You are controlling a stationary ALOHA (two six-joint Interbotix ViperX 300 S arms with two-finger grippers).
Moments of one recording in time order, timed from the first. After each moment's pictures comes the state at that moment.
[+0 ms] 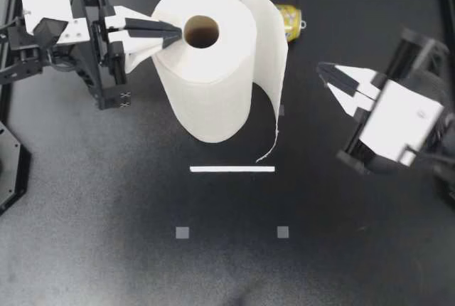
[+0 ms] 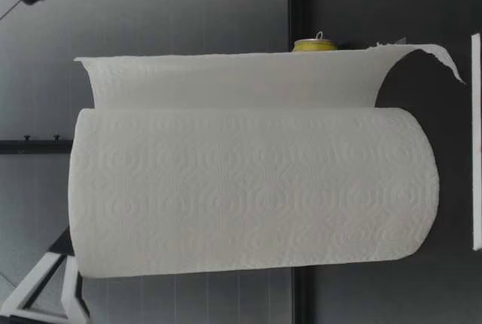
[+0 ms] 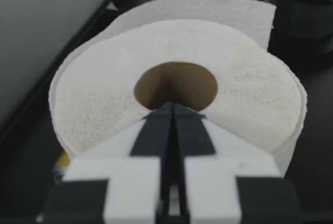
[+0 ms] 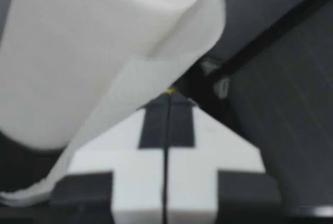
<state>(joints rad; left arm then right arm) 0.28 -0.47 0.81 -0.02 -0.09 0.06 0.39 -0.40 0.64 -1.36 1.13 1.15</state>
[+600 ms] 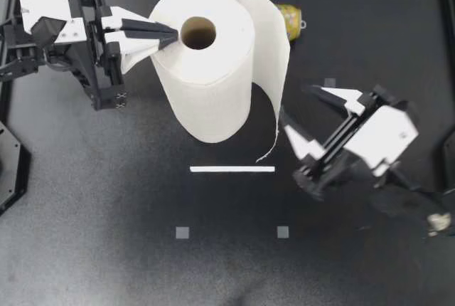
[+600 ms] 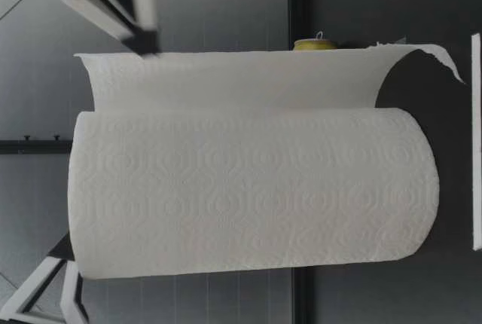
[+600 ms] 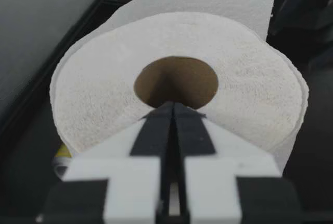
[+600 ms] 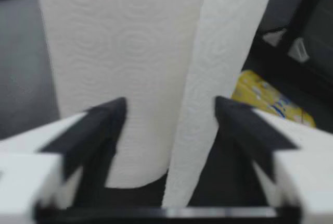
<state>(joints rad) 0.28 -0.48 0.81 -0.02 -0.04 0.06 0.41 -0.11 0.73 -1.58 1.19 1.98</state>
